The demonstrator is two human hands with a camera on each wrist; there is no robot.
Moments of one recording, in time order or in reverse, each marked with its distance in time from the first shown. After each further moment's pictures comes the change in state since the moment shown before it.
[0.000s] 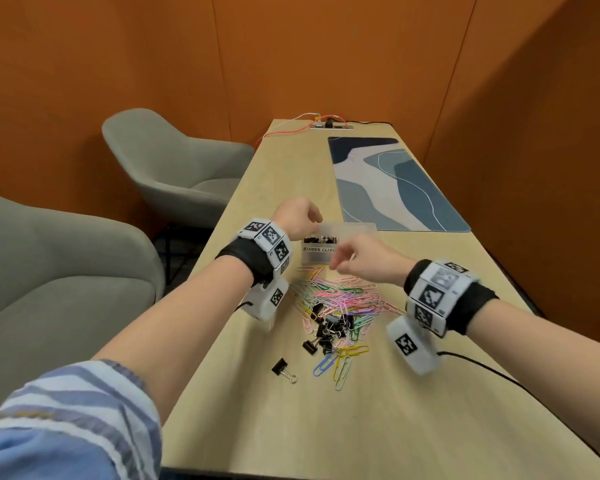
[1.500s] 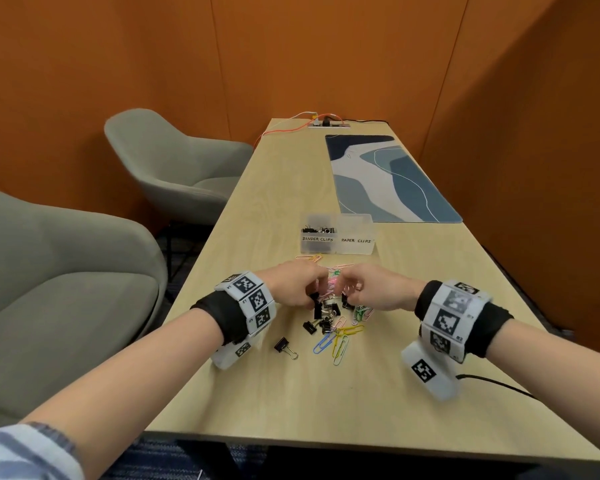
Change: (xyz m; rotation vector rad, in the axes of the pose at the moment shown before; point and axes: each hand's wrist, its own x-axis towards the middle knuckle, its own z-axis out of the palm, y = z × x) left_hand -0.098 -0.003 0.041 0.269 -0.397 0.288; right_hand -0.051 0.006 0.028 -0.122 -0.131 0.031
